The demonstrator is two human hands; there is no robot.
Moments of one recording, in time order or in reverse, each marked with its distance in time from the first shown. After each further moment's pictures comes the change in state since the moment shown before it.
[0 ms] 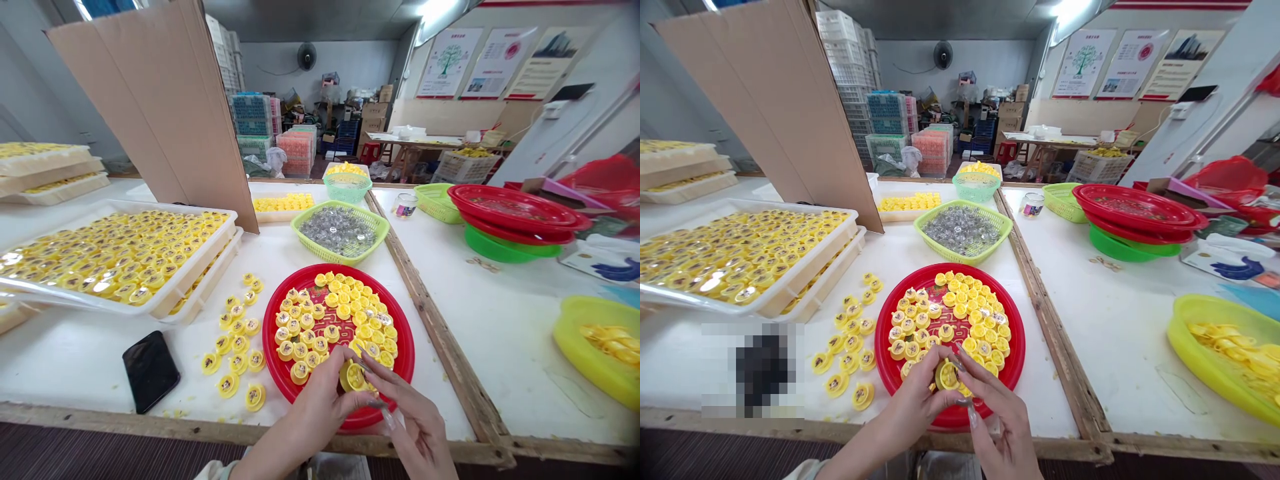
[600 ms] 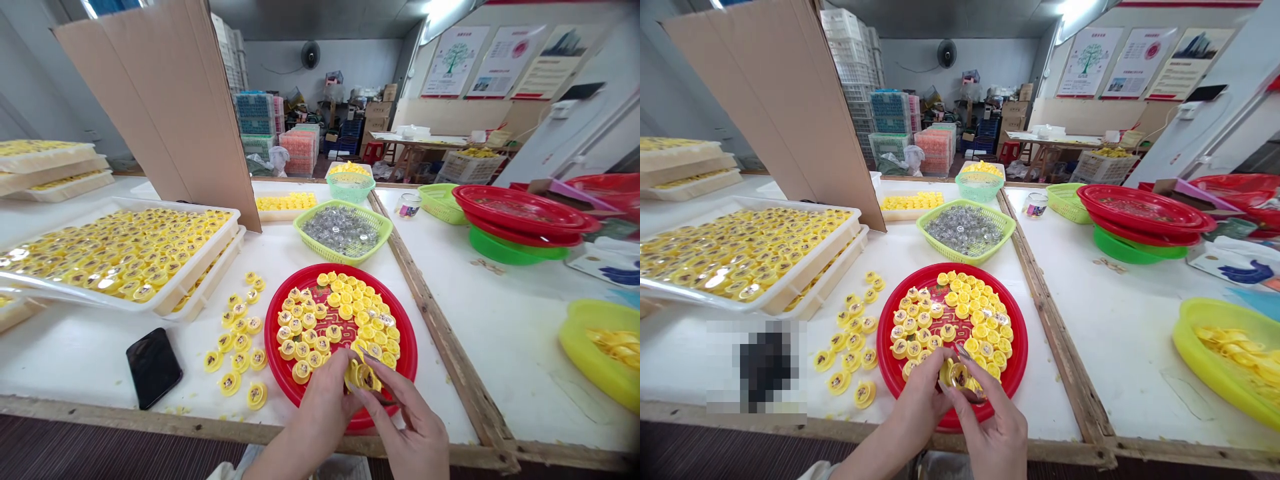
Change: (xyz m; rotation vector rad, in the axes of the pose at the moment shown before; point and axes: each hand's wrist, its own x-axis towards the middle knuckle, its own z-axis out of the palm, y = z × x) left_hand -0.002 -0.016 0.013 0.183 0.145 0.023; right_hand 0.004 -0.020 0.028 -0.121 0.300 0.223
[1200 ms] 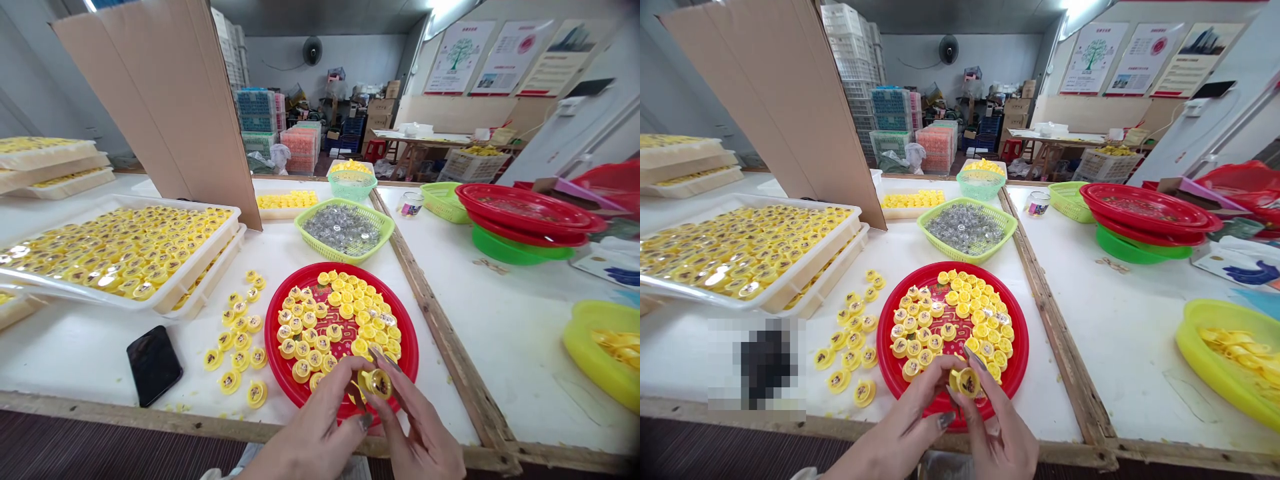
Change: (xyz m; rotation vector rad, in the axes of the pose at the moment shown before) left_hand -0.015 0.032 -0.021 -0.272 -0.222 -0.020; right_hand -0.012 0.008 0.008 0.014 0.196 -0.144
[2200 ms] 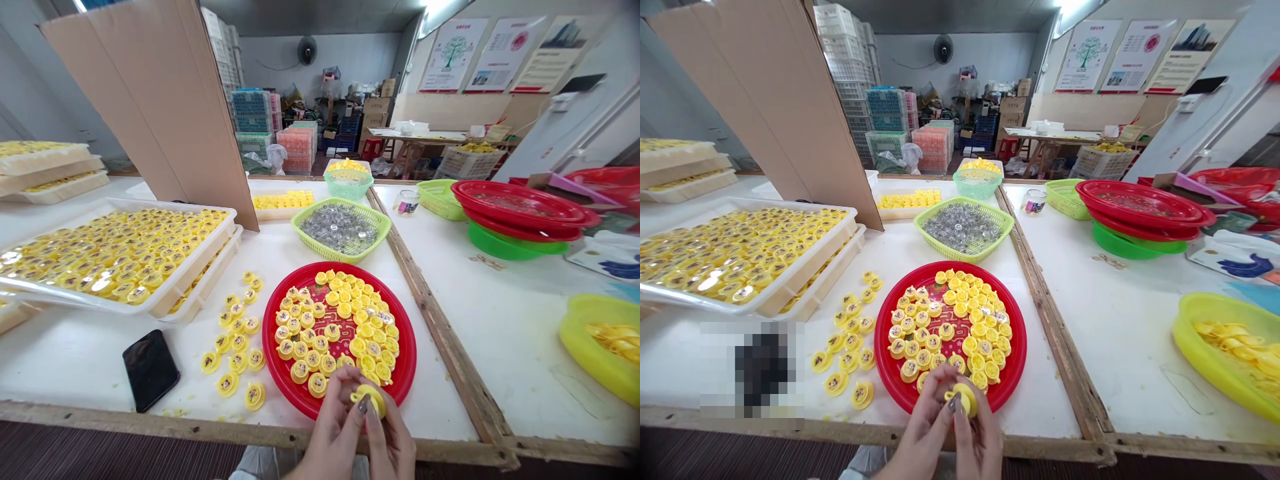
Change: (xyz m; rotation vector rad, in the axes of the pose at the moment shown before) left_hand -0.002 -0.062 0.043 -0.463 0.227 -0.079; right_hand -0.046 0.028 0.015 0.192 -0.071 0.334
